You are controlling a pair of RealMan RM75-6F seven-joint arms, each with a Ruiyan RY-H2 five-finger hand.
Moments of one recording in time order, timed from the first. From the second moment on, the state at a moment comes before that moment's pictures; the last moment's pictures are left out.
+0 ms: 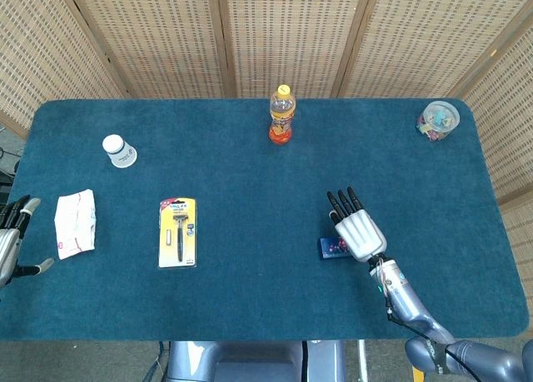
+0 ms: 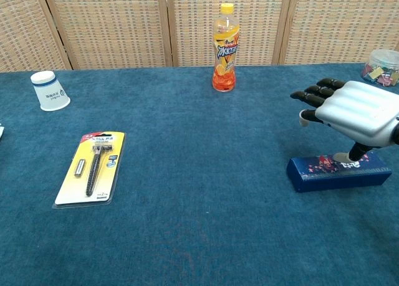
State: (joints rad) left arm -0.20 -0.99 -0.07 -1.71 1.26 1.26 0.07; right arm 0.57 -1.54 0.10 -1.38 -1.38 1.09 -0.83
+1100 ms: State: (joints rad) left arm -0.20 -0.99 -0.07 -1.71 1.26 1.25 0.08; right arm 0.69 -1.38 0.05 -1.43 -1.29 0.78 -0.47
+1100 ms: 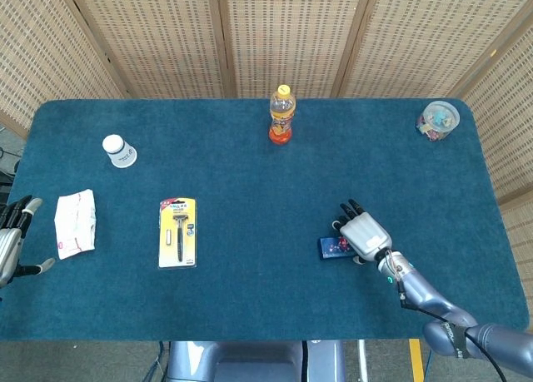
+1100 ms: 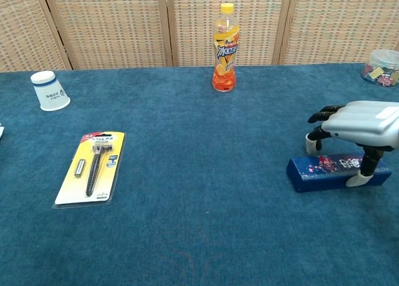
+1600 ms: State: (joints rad) left arm -0.20 -1.00 -0.07 -1.71 1.26 1.25 0.09; right arm 0.67 -1.37 0.03 -1.42 -1.33 0.82 -0.35
